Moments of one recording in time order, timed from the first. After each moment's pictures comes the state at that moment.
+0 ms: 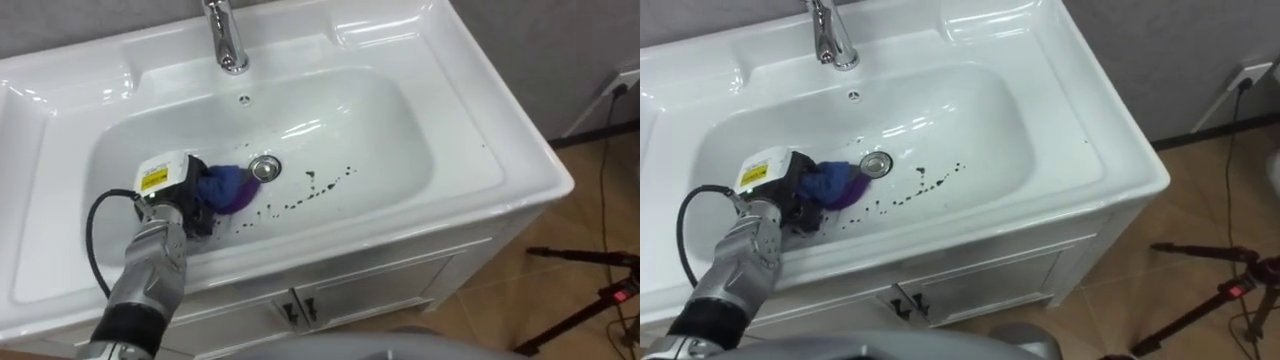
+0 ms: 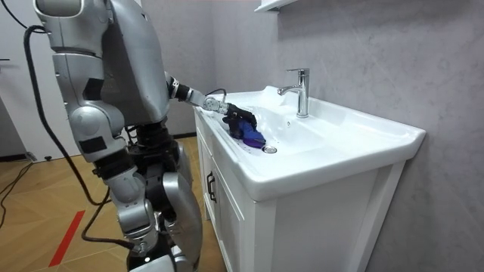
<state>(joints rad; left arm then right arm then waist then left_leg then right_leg) -0.01 0.27 -0.10 0.53 0.95 0.19 0.05 0.12 -0.27 0.01 1.19 -0.32 0.22 0.15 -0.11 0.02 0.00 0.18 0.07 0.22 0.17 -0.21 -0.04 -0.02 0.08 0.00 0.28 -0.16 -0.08</state>
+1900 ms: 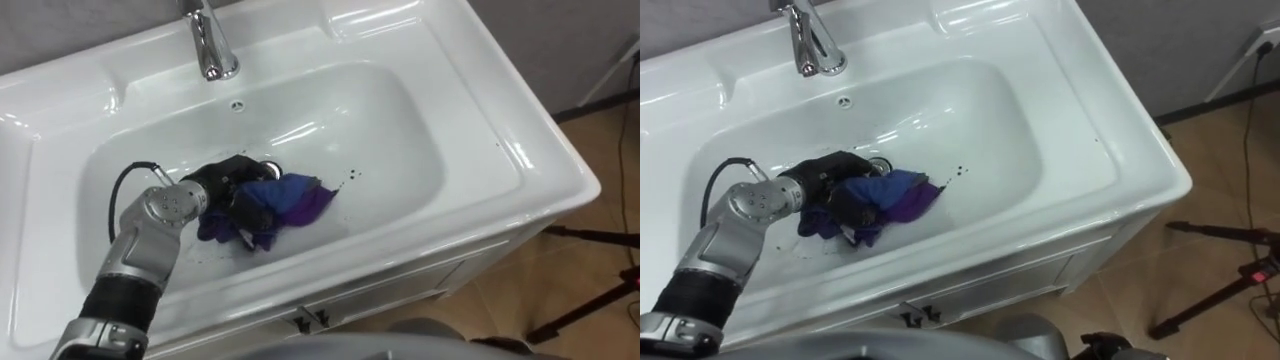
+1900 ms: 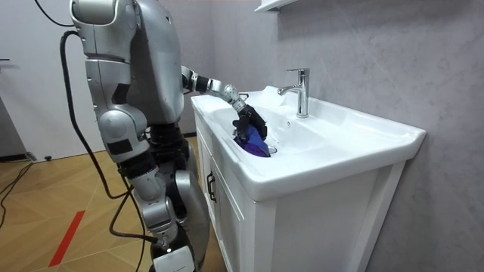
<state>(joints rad) -0.08 0.30 -0.14 0.32 0.49 0.24 -0.53 0.09 -0.27 0.02 1.18 -0.28 0.16 0.19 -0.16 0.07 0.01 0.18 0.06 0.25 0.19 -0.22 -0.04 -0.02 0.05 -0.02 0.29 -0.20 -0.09</state>
